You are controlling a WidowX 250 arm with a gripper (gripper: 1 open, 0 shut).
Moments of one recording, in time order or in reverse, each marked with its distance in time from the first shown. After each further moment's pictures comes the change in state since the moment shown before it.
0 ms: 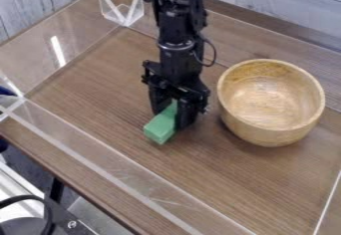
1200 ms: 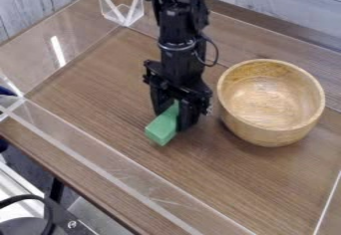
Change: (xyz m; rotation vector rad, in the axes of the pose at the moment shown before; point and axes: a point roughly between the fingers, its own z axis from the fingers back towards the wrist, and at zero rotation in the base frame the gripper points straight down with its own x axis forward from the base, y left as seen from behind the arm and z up) arm -0.004 -0.005 -0.002 -0.003 -0.007 -0.012
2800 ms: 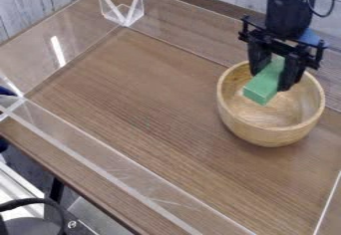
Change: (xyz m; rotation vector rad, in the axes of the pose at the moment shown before) arm 0.085 -0.082 0.052 -0.026 -0.083 -0.091
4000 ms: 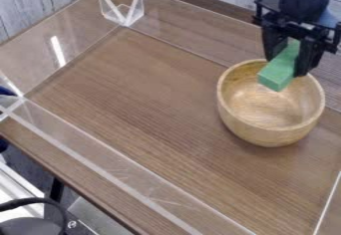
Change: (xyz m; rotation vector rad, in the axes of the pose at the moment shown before) arm 0.006 -0.010 0.025 -0.009 -0.090 -0.044
